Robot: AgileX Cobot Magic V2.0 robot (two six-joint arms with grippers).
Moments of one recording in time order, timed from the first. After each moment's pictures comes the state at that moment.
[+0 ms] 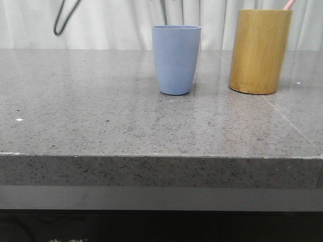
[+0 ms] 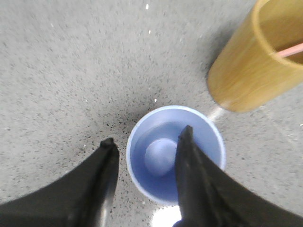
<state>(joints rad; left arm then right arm) -0.60 2.00 -2.30 -0.07 1.25 0.10 0.00 0.70 -0.79 0.11 0.73 -0.01</state>
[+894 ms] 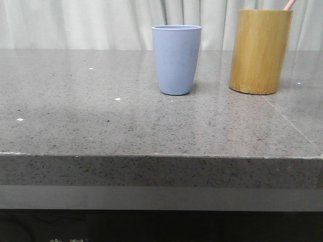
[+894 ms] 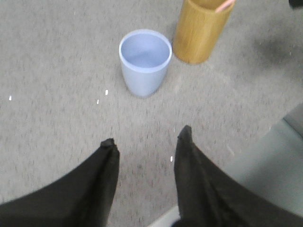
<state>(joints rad) -0.60 1.17 -1.48 -0.10 1.08 0.06 0.00 1.17 -1.21 0.34 0.79 -0.16</state>
